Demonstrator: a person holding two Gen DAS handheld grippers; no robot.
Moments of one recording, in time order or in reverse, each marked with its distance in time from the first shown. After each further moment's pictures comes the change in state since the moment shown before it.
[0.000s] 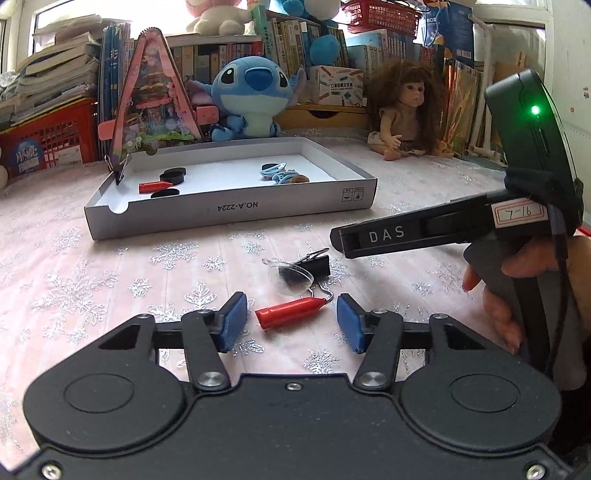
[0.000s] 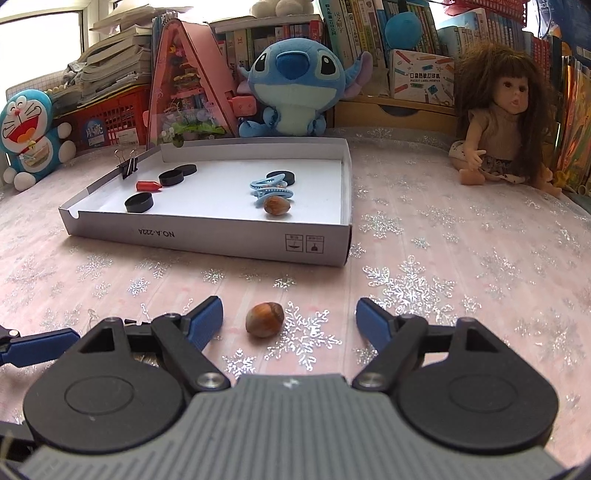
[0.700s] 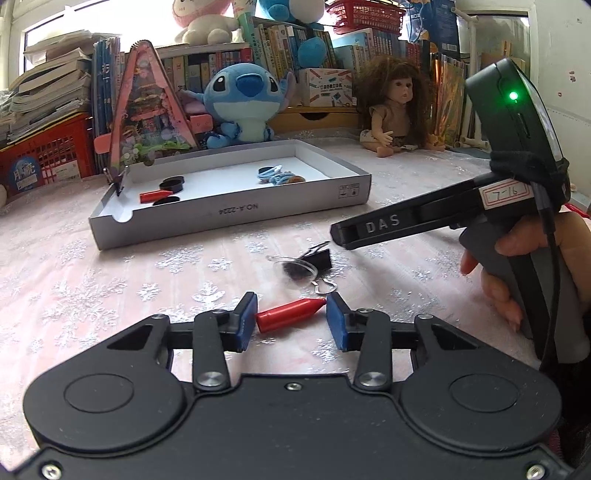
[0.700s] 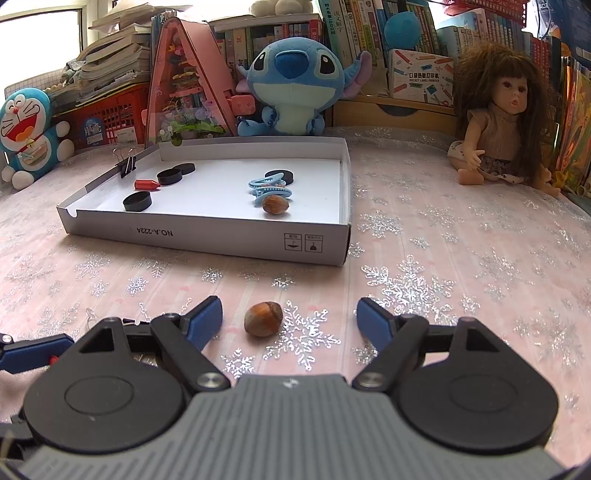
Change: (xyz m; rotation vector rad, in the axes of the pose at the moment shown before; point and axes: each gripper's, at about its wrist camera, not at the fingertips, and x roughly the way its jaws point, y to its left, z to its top) left arm -0.009 0.006 -0.005 0.053 -0.014 -0.003; right arm 0.000 0.000 0.001 -0.006 0.000 -0.007
